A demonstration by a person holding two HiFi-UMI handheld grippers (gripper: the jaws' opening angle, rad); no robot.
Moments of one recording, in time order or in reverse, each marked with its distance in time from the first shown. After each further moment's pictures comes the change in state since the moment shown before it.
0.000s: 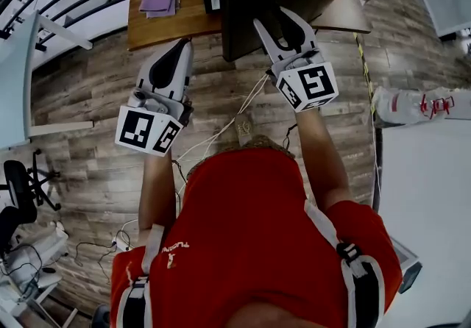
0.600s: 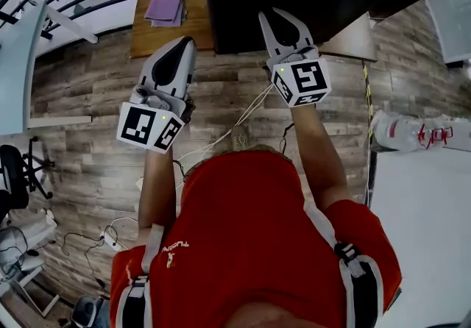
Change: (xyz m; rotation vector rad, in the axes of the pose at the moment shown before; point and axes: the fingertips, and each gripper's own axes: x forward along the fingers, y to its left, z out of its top) left arm 0.053 0.040 -0.003 -0.004 -0.013 0.088; right arm 0.075 -0.045 -0.022 -0.022 0.041 0.038
